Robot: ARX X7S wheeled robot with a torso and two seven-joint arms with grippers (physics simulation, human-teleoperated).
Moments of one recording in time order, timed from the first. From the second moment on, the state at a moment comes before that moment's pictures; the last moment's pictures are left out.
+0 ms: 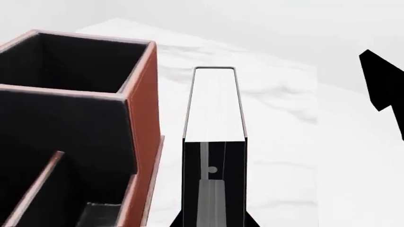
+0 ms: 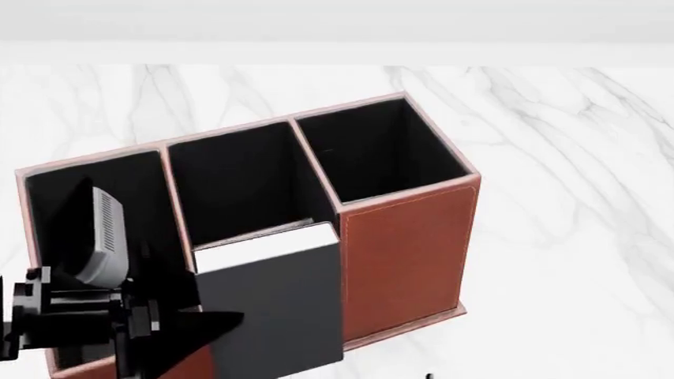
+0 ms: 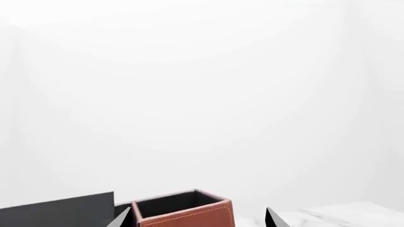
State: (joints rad) left arm -1.15 -0.73 1.18 -0.19 -1.14 -0.36 0.62; right arm -0.22 0.33 -0.32 -0.25 0.15 -0.60 0.42
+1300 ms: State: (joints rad) left arm -1.32 -0.51 1.22 -0.68 -0.98 -0.30 0.83; right arm -0.19 0.33 -0.34 -0.22 0.15 -0.60 0.43
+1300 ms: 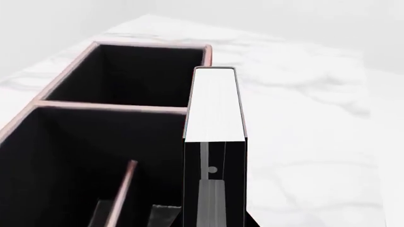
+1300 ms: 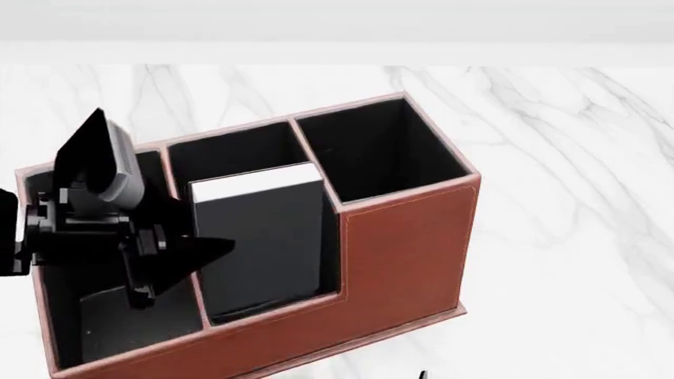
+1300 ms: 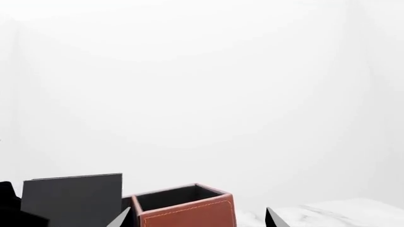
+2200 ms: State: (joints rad) left arm -1.30 -0.37 1.24 -1.00 -0.91 -0.11 0.90; right arm -0.19 0.34 -0.35 -0.20 0.15 -0.60 0.44
